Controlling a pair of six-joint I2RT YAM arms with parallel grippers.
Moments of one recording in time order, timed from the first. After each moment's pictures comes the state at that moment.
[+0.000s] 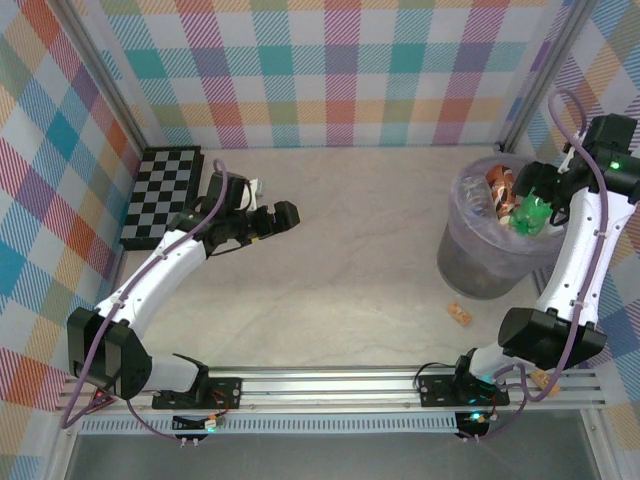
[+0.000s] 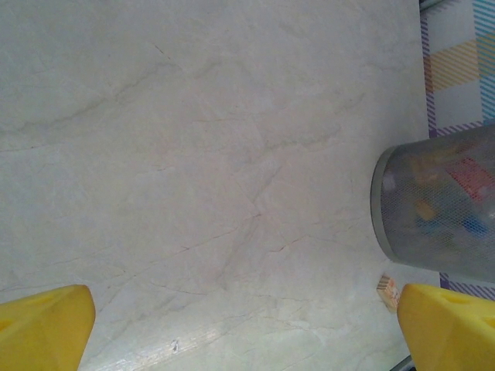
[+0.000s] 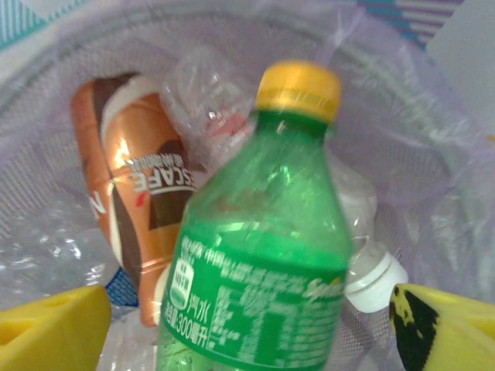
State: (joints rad) left arm -0.36 1.35 1.17 -0.61 0.35 -0.62; right arm -0.41 1.50 1.98 -1.44 -0.05 0.07
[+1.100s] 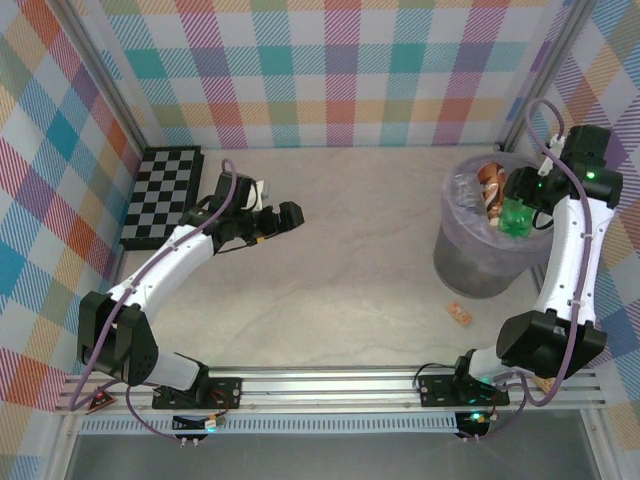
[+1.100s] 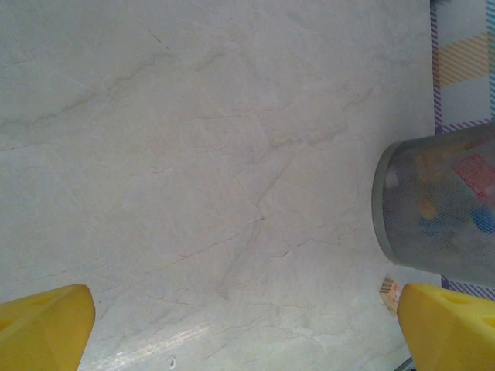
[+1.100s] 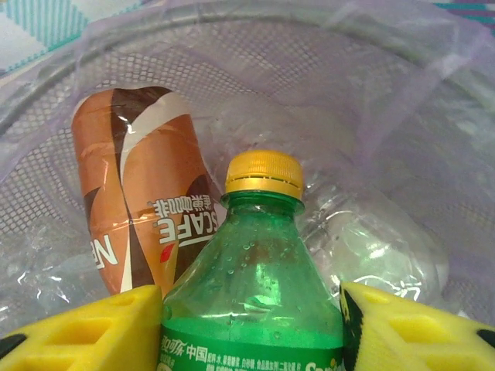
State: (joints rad) left arm -0.36 1.43 1.16 -0.54 0.37 -0.62; right arm -0.33 1.44 1.70 -1.19 -0.14 0.07
